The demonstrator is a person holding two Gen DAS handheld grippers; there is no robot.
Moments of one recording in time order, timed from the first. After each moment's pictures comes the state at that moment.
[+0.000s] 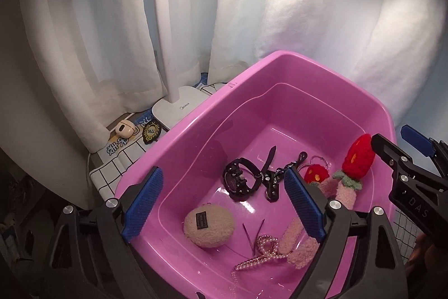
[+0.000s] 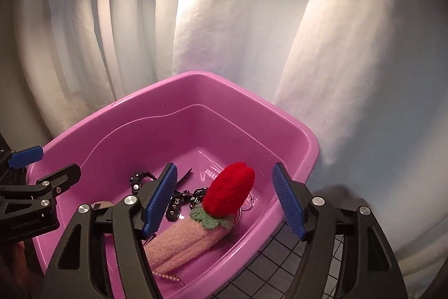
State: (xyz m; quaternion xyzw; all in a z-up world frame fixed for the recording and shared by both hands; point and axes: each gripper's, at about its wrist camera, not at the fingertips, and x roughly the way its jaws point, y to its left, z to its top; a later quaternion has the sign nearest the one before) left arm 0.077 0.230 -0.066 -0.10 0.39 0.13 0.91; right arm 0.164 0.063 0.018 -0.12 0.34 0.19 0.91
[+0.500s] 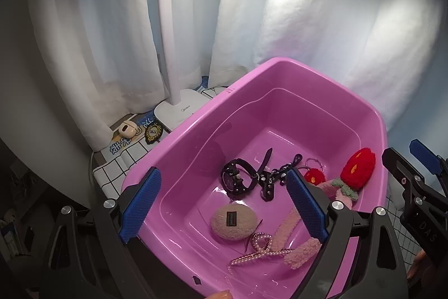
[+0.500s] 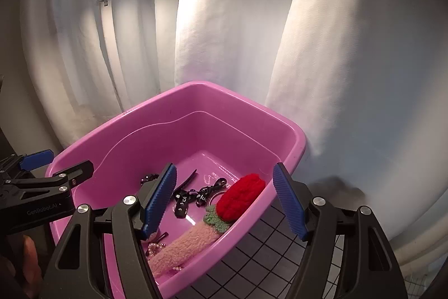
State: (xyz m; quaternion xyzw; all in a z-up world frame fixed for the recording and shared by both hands) left arm 0.065 0.222 -0.049 -0.11 0.38 0.14 0.91; right arm 0.139 0.050 0.033 -0.09 0.33 0.19 0.92
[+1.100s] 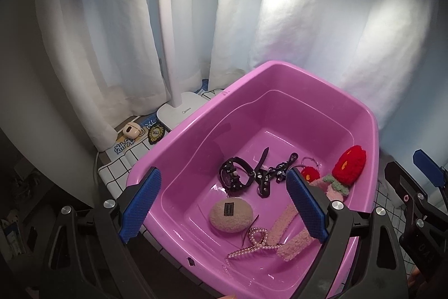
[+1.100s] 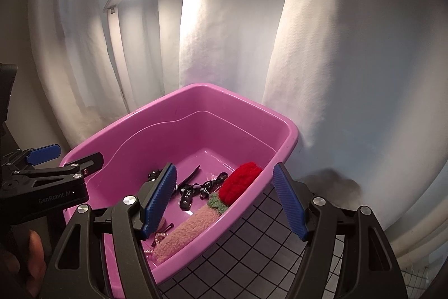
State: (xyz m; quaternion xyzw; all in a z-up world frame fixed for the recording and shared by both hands) left arm 0.053 0.211 -0.037 -0.10 0.38 0.14 0.91; right arm 0.119 0.037 0.039 -0.08 0.32 0.19 0.92
